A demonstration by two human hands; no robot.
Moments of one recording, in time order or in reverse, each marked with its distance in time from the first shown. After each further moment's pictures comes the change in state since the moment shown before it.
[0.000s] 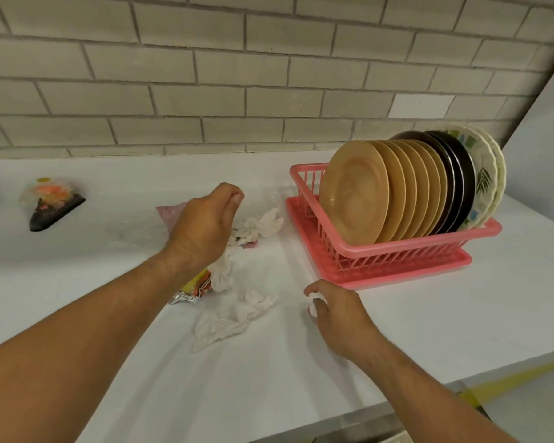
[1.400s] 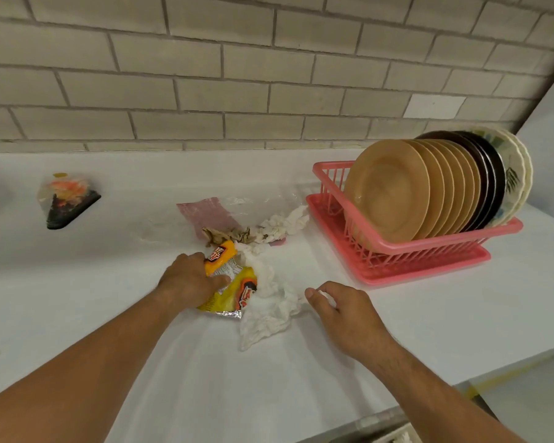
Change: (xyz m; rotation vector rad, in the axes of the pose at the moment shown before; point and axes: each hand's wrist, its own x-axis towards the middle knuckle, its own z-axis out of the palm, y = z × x) left_hand -0.044 -0.121 -0.021 0.353 -0.503 -0.548; right_hand -0.003 -0.031 0.050 -0.098 0.123 -0.087
